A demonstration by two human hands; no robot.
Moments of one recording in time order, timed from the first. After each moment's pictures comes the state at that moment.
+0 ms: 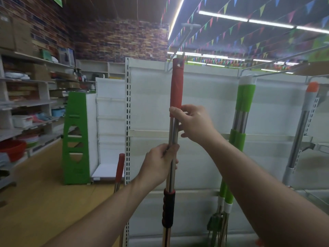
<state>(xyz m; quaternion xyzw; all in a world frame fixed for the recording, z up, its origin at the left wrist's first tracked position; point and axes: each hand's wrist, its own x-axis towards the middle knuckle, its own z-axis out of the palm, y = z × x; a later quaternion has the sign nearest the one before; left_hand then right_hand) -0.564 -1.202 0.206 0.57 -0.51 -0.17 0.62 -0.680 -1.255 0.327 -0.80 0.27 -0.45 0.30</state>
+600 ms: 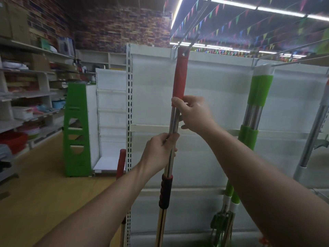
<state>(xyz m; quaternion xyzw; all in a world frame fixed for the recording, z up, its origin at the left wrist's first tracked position) -0.523 -1.247 0.204 0.56 -0.50 -0.17 0.64 -0.638 -1.296 0.324 -0.79 0.28 -0.45 0.30</state>
